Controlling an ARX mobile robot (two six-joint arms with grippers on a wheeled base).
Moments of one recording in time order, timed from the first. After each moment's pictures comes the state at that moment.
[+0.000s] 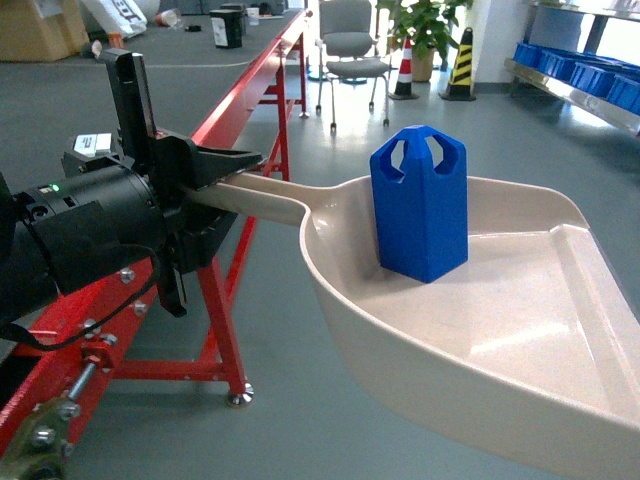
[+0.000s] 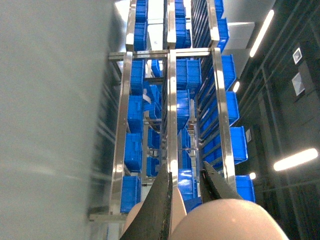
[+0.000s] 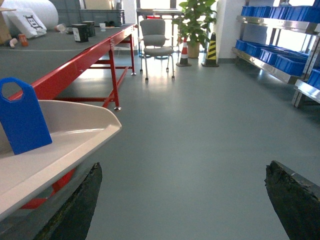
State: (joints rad) left arm -0.25 1.94 0.67 1.28 0.40 -1.52; right arm 0.00 0.00 0.01 -0.01 0.00 -0.01
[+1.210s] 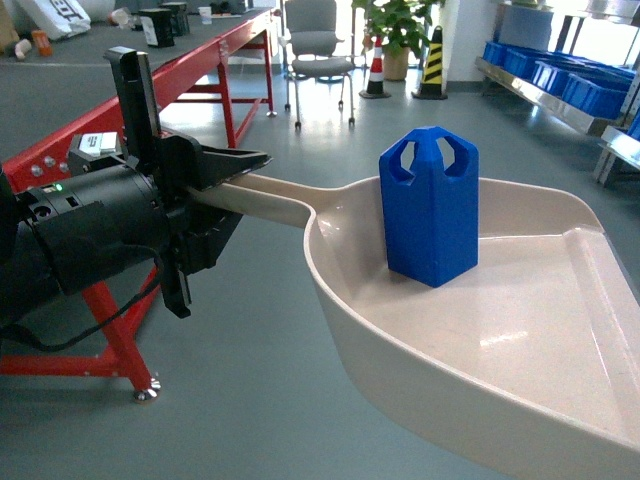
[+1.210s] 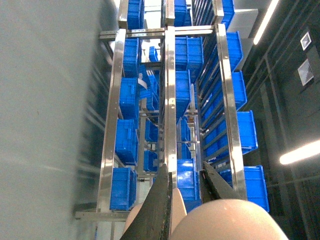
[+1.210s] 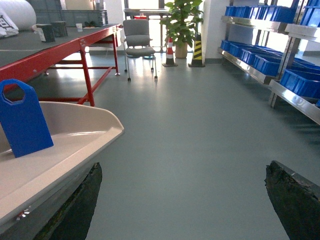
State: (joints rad) left arm -0.25 1.94 0.67 1.28 0.41 -1.52; right arm 0.00 0.00 0.01 0.00 0.00 -0.01
